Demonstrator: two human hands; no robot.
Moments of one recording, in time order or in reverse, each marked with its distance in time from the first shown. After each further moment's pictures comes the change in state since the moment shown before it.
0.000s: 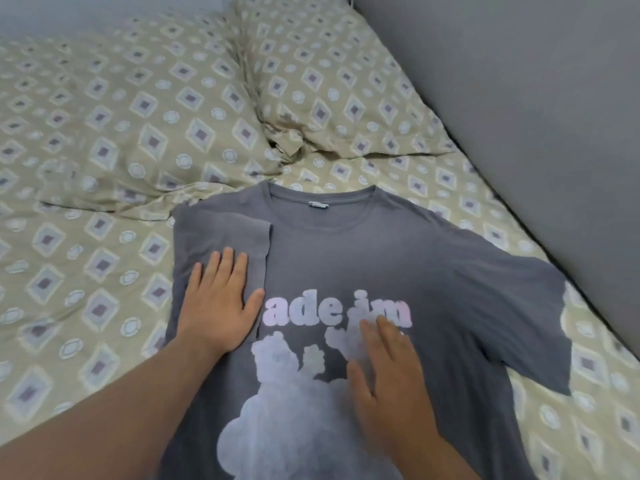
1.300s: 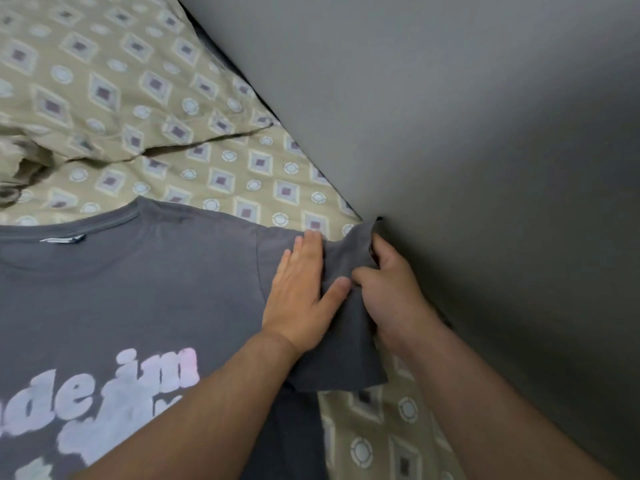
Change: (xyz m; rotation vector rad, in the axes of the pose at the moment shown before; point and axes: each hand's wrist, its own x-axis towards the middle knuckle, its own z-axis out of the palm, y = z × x) left_hand 0.056 0.403 0.033 -0.702 -0.077 0.471; right_hand 0.114 0.190 -0.195 1.067 0.180 0.430
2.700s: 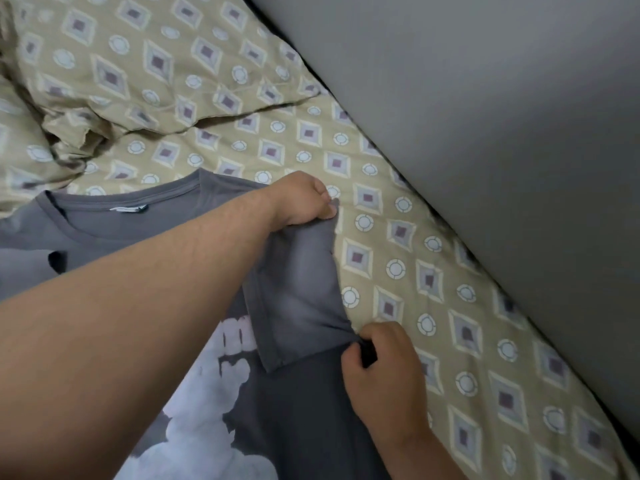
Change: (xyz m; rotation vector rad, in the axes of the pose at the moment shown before) left_hand 0.084 -0.029 -0.103 0.032 -0.259 -0.343; right_hand -0.085 0.115 0.054 -0.733 0.325 -0.379
